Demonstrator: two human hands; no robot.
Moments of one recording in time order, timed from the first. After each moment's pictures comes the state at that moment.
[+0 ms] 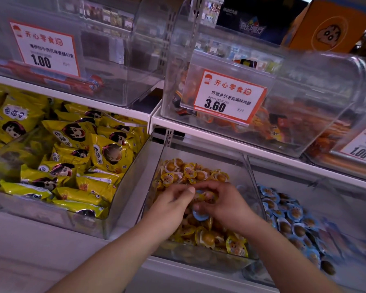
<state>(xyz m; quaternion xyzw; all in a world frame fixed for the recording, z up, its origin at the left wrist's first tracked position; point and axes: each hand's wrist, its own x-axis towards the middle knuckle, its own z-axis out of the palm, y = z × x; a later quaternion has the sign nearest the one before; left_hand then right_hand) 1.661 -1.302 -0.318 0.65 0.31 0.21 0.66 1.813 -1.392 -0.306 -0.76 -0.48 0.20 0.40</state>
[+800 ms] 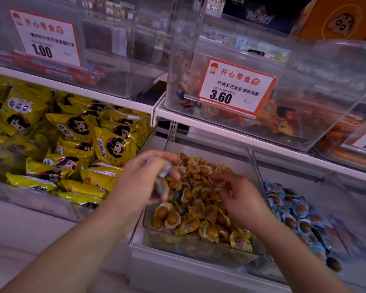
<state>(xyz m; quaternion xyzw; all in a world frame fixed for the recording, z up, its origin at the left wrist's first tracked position) 1.616 -1.271 -0.273 0.57 0.25 0.32 0.72 1.807 -1.409 -0.288 -0.83 -0.49 0.04 0.27</state>
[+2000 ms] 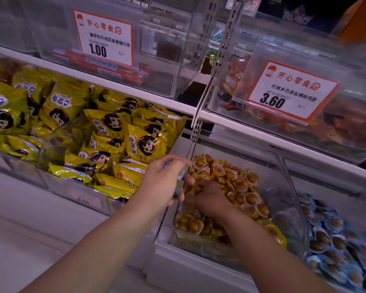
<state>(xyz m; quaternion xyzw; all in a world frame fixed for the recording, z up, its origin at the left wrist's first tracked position) 1.608 -1.253 -0.283 0.55 0.32 0.33 0.70 1.762 -1.306 -0.344 -0.80 -0.37 0.32 0.34</state>
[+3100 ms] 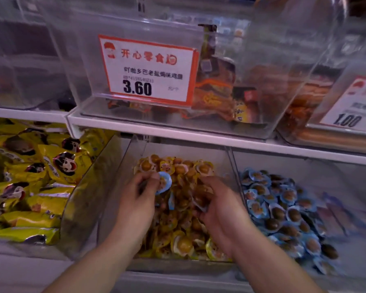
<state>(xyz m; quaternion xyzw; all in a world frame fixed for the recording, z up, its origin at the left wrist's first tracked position) 1.707 -1.298 -0.332 0.58 0.37 0.38 0.62 1.805 -1.413 -0.303 -0.53 -0.03 0.41 0.74</state>
